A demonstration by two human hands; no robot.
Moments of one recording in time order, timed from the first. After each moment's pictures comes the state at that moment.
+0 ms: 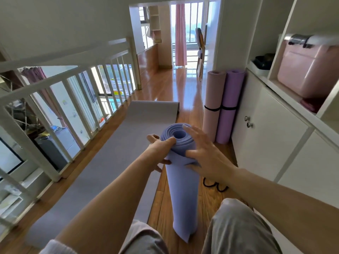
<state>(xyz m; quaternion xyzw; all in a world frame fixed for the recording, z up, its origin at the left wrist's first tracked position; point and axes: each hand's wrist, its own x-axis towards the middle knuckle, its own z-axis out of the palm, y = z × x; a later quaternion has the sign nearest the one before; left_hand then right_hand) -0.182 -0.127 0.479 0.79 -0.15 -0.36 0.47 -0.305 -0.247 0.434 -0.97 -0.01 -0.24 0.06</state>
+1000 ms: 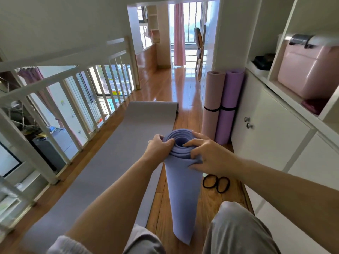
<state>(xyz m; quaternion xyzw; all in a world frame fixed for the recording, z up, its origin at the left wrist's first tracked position) -0.157 -0.145 0.461 0.81 -0.24 -0.26 0.47 -0.306 -0.262 0.467 -0.98 -0.02 -0.14 0.16</state>
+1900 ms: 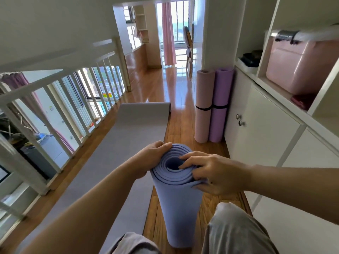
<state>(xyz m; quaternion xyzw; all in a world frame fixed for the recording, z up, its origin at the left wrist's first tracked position) -0.156 -0.138 0.467 0.76 -0.37 -0.35 0.40 -0.339 -0.268 0.460 -0.97 -0.16 -0.11 0.11</state>
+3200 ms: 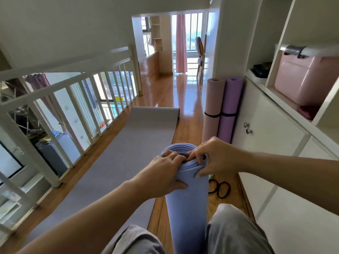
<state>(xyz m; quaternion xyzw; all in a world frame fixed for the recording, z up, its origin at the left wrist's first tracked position) -0.199 -0.085 0.472 0.75 -0.65 0.02 0.10 -0.320 -0.267 0.497 -0.97 -0.07 -0.07 0.24</state>
